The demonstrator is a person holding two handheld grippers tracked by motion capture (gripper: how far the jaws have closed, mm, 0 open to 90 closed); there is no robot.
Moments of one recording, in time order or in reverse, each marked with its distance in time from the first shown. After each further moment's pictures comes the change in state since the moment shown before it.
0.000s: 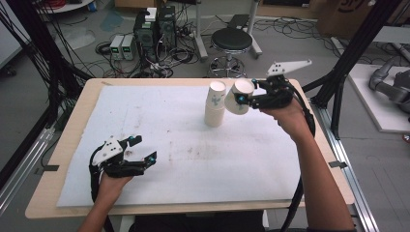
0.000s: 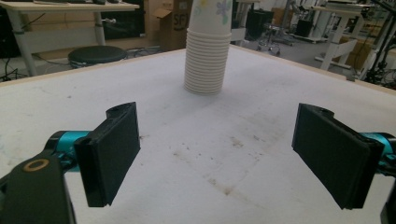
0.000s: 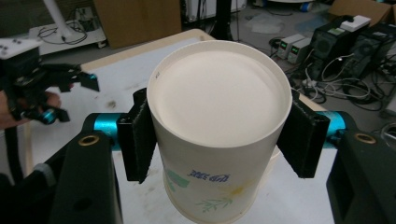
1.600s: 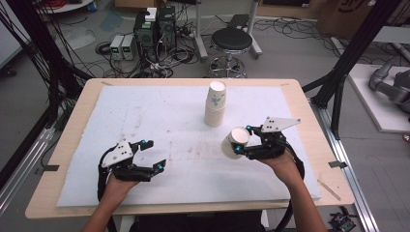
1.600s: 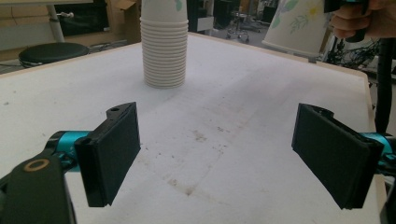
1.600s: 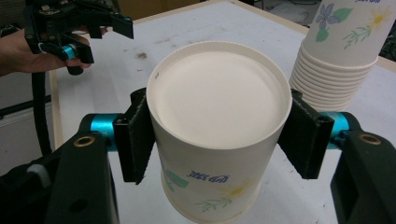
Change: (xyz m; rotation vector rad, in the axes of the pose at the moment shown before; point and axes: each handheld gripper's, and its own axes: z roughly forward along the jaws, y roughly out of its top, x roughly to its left) left arm -0.014 -0.002 0.013 0.038 -0.134 0.047; right arm 0.049 -0.117 0.018 -0.011 0.065 0.007
